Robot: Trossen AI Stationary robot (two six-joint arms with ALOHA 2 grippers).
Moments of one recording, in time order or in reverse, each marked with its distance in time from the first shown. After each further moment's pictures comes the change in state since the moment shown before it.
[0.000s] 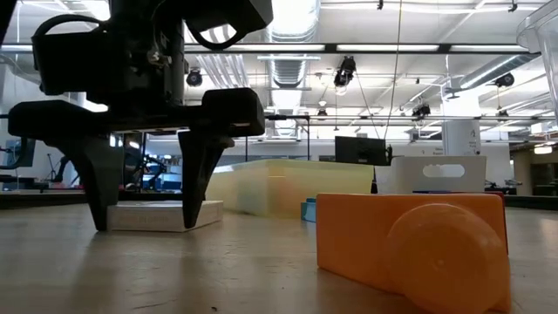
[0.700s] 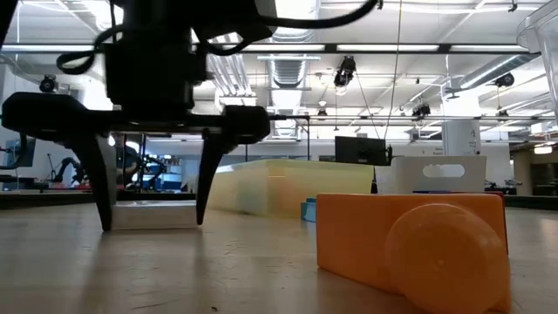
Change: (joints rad) left arm 0.011 -0.005 0.002 0.014 0.028 -0.335; right arm 0.000 0.000 0.000 0.000 0.000 0.023
